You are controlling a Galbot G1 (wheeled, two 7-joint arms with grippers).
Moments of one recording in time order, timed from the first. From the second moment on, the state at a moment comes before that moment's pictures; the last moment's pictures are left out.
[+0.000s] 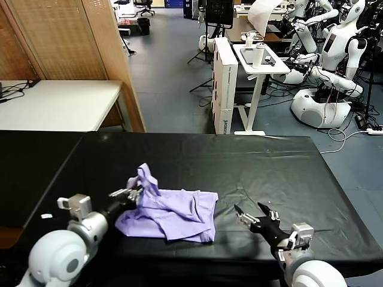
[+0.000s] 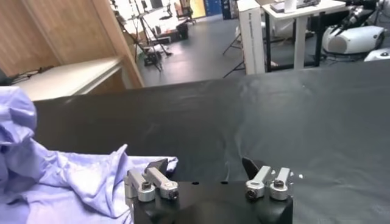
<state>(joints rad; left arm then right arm) 1.36 -1.04 -0.55 -2.28 -0.80 0.74 -0.11 -1.56 1.15 0.51 2.31 0.64 -0.57 0.18</state>
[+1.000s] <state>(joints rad) 1.15 -1.10 -0.17 -2.16 -0.68 0.70 -0.03 -1.61 1.20 0.53 2.34 0.61 -0.54 0.18</state>
